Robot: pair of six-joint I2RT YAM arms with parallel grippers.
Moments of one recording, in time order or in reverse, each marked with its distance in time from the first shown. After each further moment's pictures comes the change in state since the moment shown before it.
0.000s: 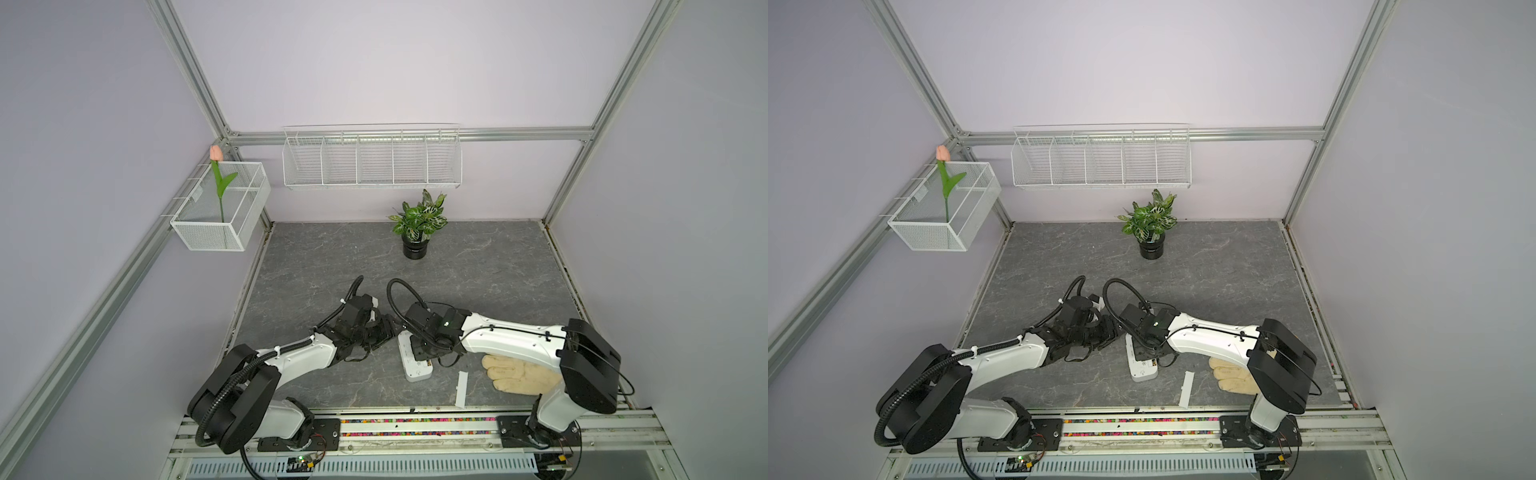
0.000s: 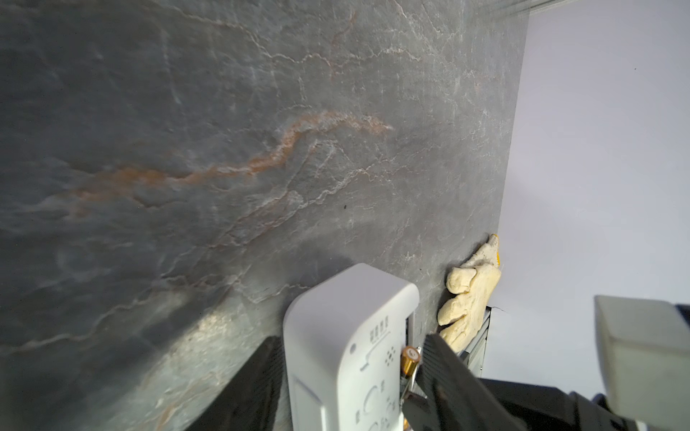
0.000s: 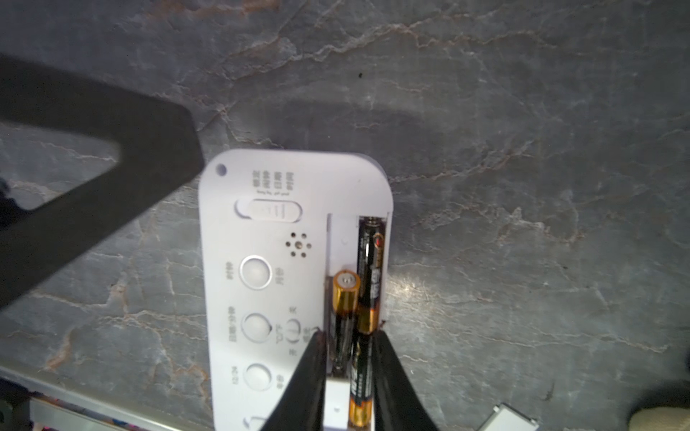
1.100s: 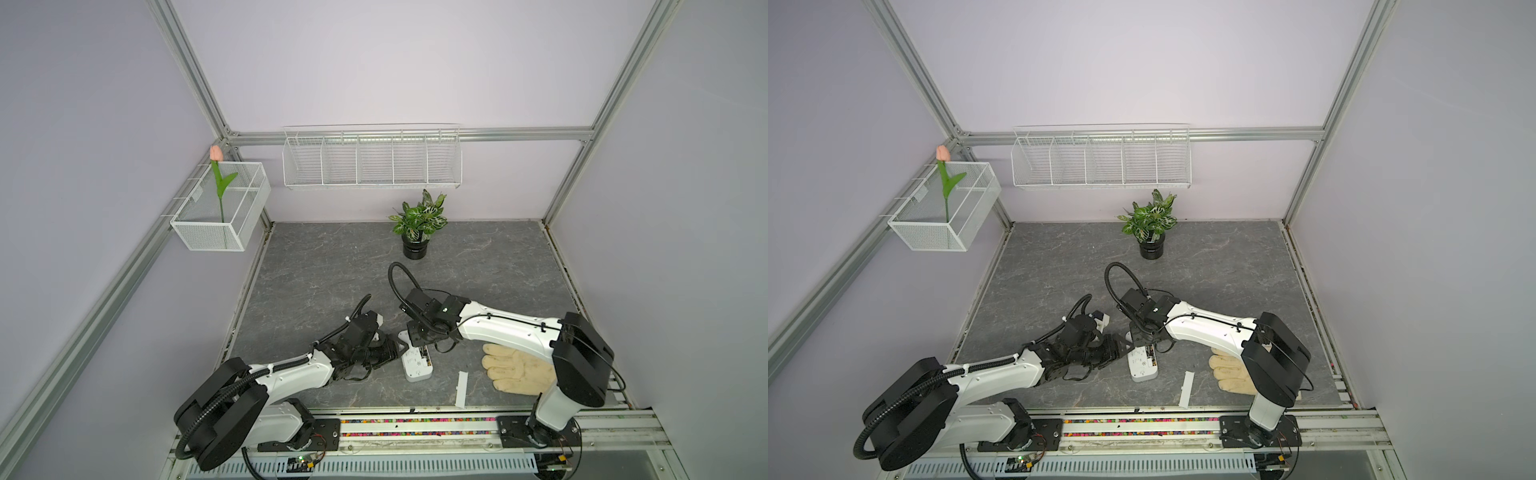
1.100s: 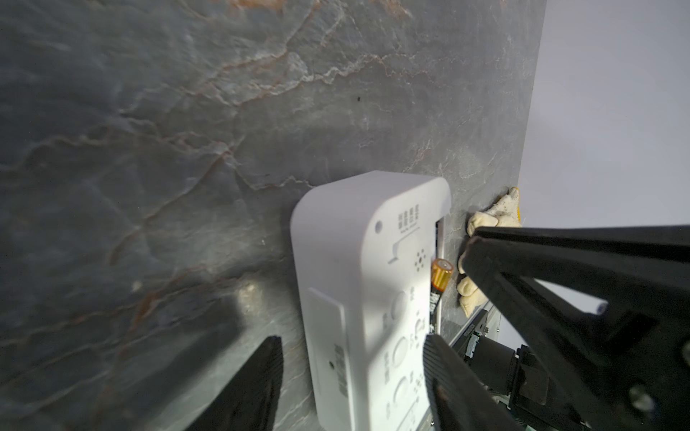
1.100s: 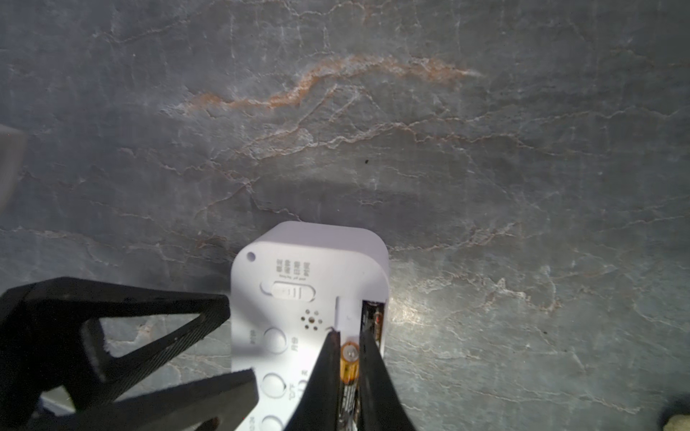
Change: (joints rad) left arm -0.149 -0.089 -0.117 0.011 -0.053 -0.050; right arm -0.077 0.067 0.089 0.021 -0.024 -0.097
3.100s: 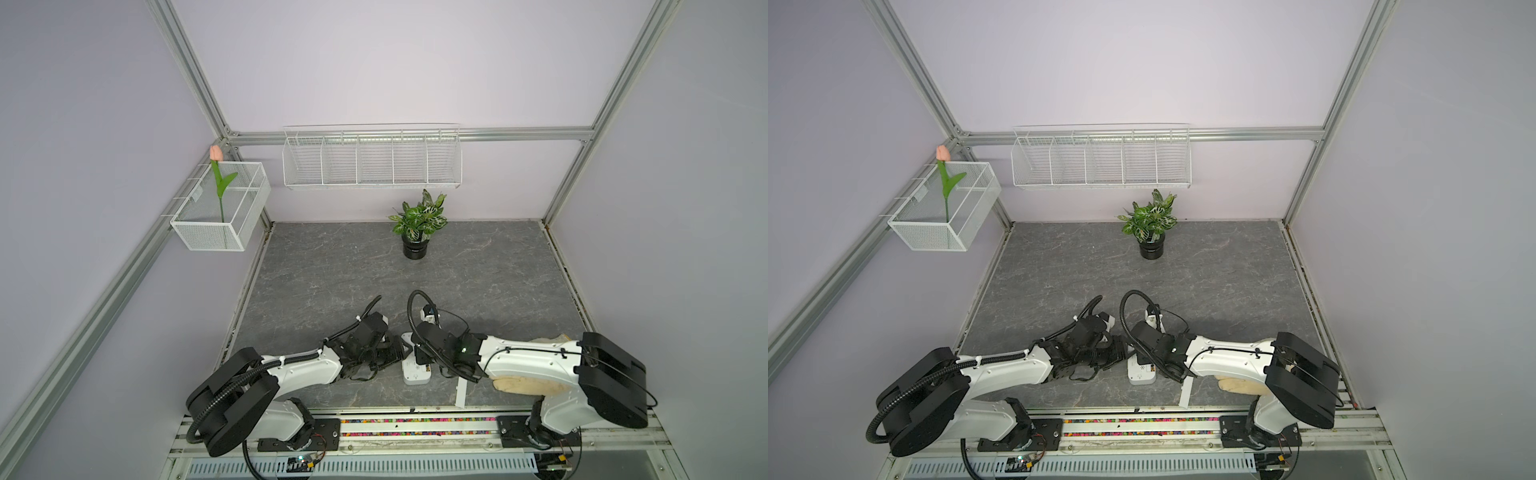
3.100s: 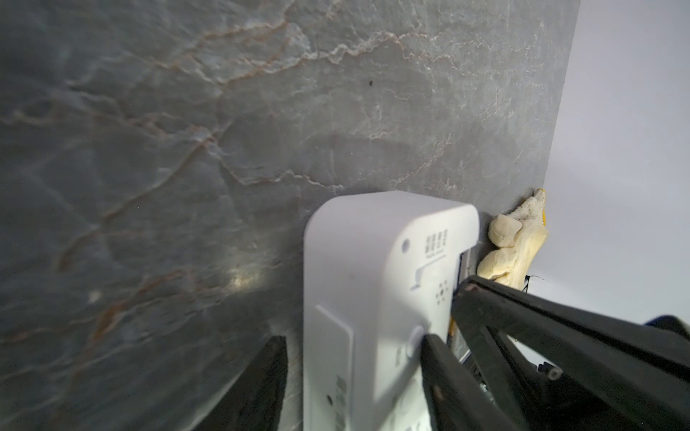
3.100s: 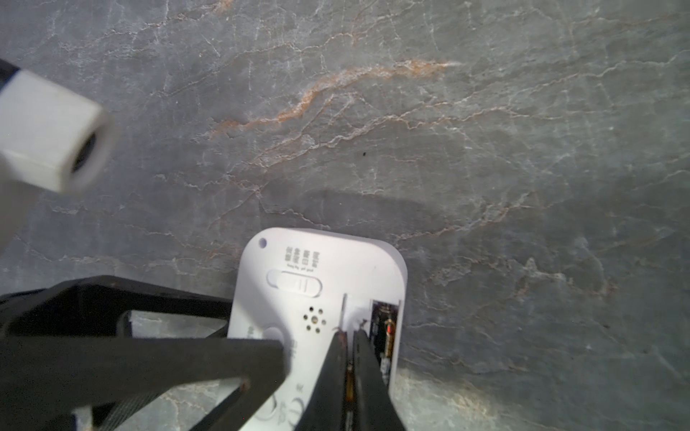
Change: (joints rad) left arm -0.055 0.074 0.050 -0.033 -0.071 -0.023; right arm 0.145 -0.190 -0.409 0.442 0.194 0.196
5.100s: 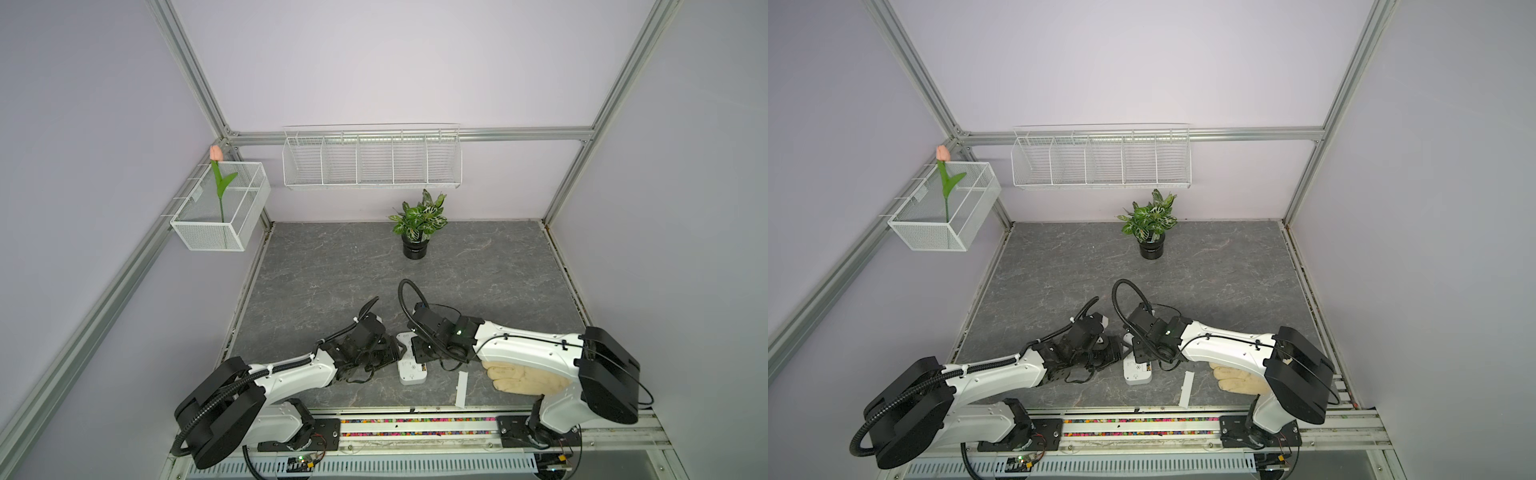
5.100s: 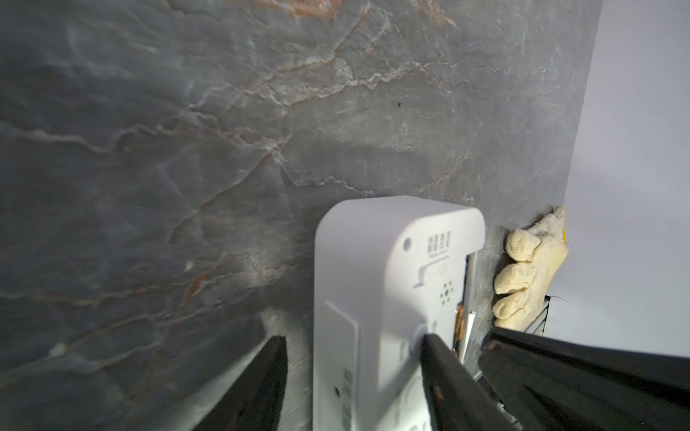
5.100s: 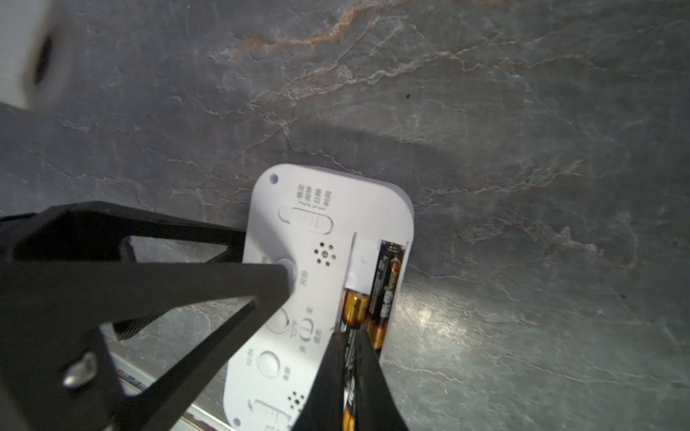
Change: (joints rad) left arm -0.005 -0.080 -0.007 -0.099 -0.081 -0.003; right arm -0.063 0.046 0.198 -0.272 -0.224 -0.109
